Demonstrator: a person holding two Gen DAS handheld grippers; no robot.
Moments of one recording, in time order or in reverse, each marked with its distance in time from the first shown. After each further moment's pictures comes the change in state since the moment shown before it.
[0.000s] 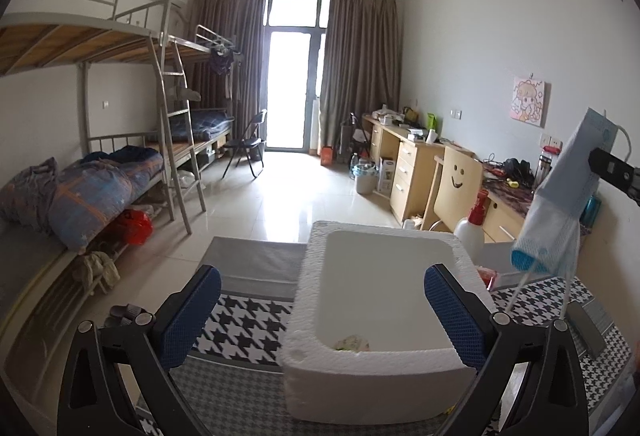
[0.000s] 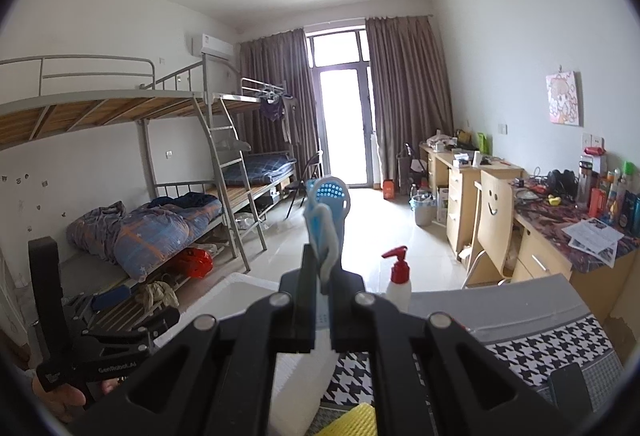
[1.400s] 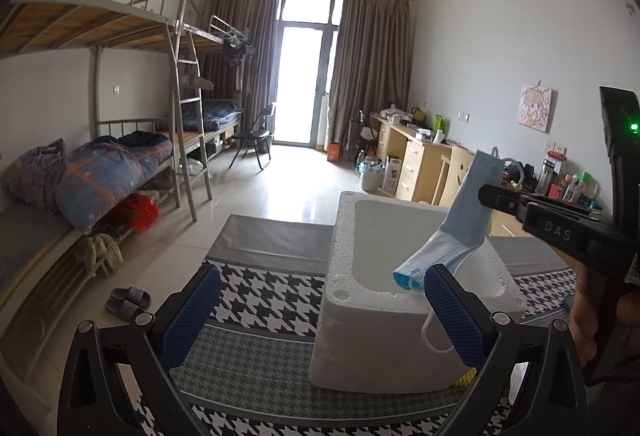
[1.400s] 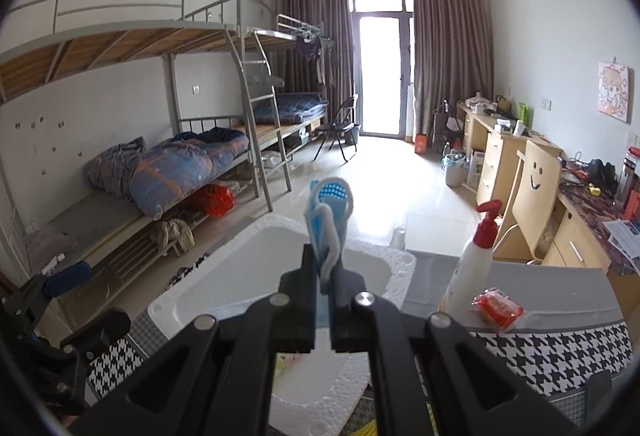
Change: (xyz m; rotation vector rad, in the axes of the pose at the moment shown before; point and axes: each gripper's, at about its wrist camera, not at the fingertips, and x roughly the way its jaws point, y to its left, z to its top) left arm -0.021 0.023 -0.030 -0.046 0.012 0.006; right arm 0.074 0.046 -0.038 -0.105 0.224 0.094
